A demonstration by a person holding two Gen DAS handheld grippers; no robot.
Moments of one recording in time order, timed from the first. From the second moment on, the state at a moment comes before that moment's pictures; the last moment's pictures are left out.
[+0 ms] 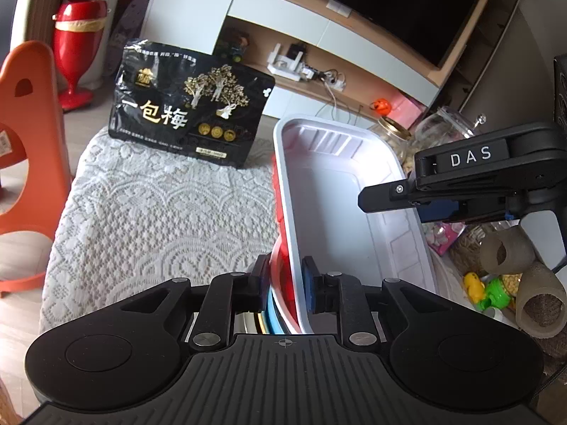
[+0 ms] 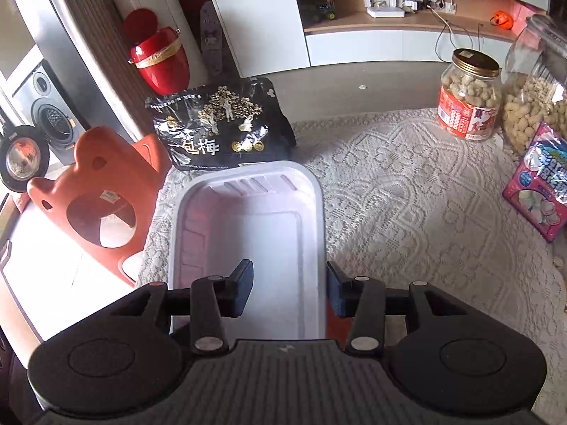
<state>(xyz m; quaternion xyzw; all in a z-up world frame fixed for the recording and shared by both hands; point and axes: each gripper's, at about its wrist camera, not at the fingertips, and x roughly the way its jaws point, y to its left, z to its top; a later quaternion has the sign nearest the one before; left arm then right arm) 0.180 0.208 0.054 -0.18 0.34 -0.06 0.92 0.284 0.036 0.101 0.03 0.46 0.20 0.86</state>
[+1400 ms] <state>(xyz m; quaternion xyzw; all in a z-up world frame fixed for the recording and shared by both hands) 0.154 0.201 0.073 -0.19 0.27 -0.08 0.94 0.228 -0.001 0.061 -0.01 0.46 0.25 0.85</state>
